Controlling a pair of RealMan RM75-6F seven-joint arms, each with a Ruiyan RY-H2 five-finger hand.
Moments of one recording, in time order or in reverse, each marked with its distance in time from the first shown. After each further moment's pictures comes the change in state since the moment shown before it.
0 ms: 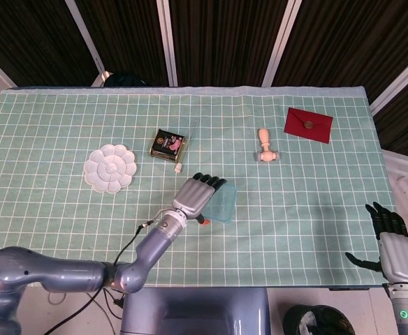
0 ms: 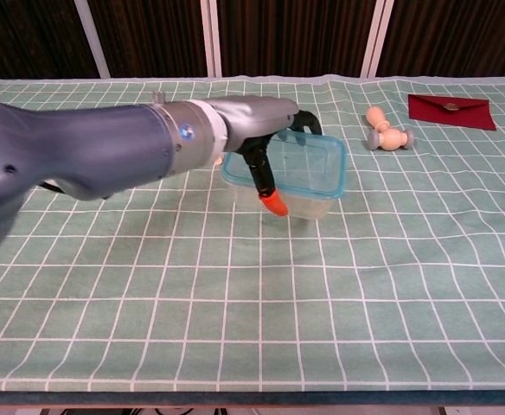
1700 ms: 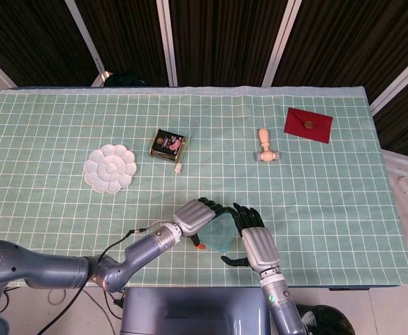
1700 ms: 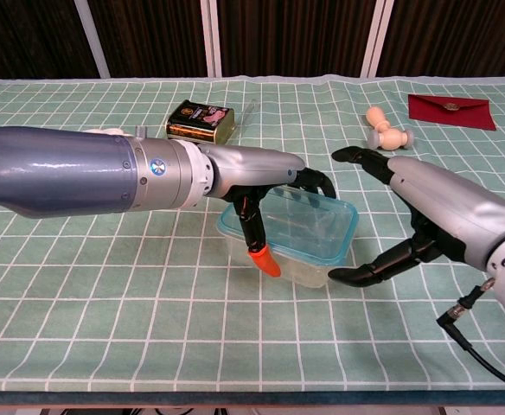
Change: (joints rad) left arm -0.043 0.076 0.152 -0.016 0.189 -0.201 -0.322; right arm 0.246 -0.640 0.040 -0.129 0.125 -0.101 -0.514
